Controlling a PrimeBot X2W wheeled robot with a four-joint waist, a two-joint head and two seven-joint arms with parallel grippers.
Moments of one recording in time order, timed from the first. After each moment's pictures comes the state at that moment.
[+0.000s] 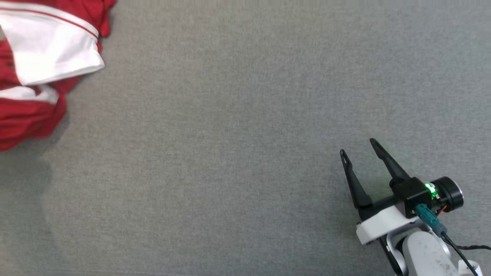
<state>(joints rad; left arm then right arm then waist) -0.80 0.72 -0.45 0.87 -0.83 -0.13 0.06 -0.15 -0.05 0.07 0.13 -0.08 0.13 -0.26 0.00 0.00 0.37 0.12</state>
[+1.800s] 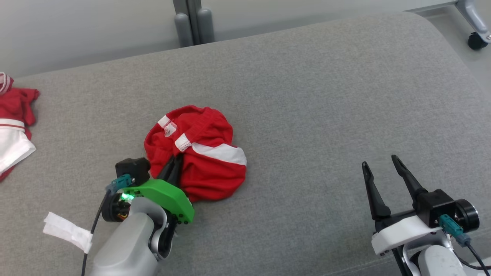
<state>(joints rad) -0.53 0.16 -0.62 0.78 -0.81 -0.07 -0.26 -0.08 -0.05 -0.01 0.15 0.03 0.13 -0.26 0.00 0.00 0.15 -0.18</state>
